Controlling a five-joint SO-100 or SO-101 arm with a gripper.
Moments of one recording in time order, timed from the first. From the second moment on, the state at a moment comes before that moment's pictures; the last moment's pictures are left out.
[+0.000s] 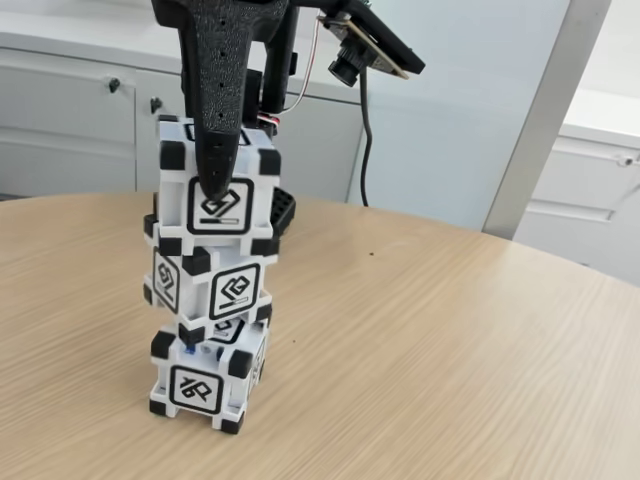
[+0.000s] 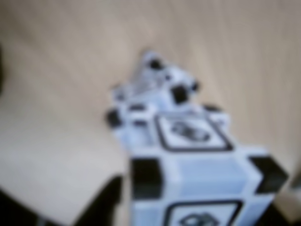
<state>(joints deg) 30.8 114.3 94.0 98.4 -17.1</state>
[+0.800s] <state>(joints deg) 30.8 114.3 94.0 98.4 -18.7</state>
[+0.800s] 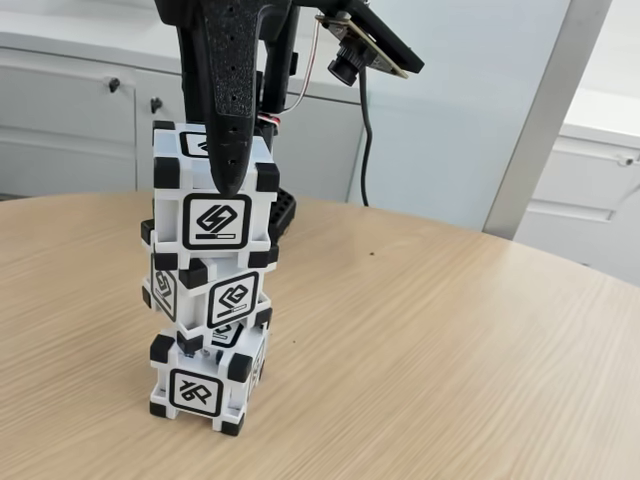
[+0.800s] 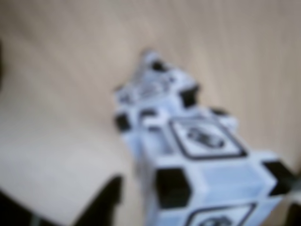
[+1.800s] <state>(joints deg) 30.6 136.6 94.0 98.4 -17.7</state>
